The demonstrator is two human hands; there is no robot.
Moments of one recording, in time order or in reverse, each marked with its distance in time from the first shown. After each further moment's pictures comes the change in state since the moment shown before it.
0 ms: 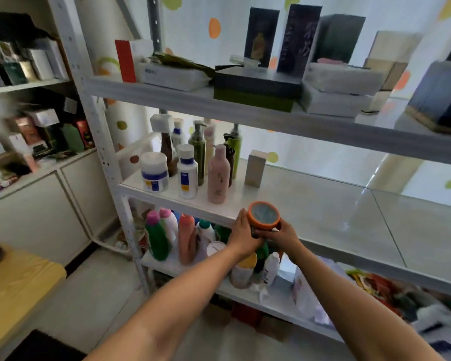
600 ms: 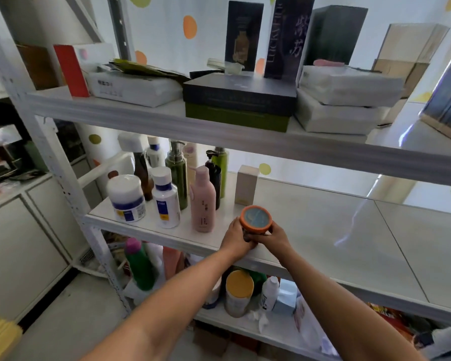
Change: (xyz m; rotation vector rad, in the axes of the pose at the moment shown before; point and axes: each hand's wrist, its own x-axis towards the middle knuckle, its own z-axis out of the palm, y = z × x) left_hand 0.127 -0.009 0.004 -0.050 -0.012 0.050; right_hand 0.116 0.007 -0.002 0.016 0.064 0.030
